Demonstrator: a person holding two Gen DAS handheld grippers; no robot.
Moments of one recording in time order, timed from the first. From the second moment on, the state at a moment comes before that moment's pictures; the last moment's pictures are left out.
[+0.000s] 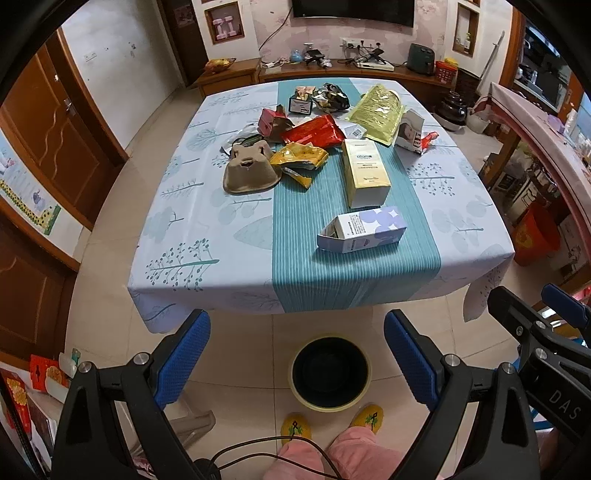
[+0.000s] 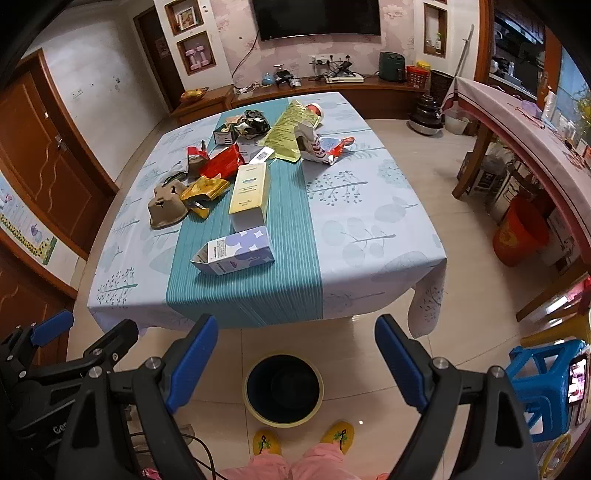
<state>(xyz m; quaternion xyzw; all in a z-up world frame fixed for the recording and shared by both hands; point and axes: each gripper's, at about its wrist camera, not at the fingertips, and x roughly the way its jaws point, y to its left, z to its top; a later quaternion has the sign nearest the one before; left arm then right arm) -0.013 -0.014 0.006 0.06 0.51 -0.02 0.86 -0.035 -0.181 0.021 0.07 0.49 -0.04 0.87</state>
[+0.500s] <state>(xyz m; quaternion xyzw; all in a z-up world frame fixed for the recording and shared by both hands) 0.009 -0.010 0.021 0.07 0.50 0.03 0.86 -0.001 -0.187 0.017 0.08 0.50 0.01 0.86</state>
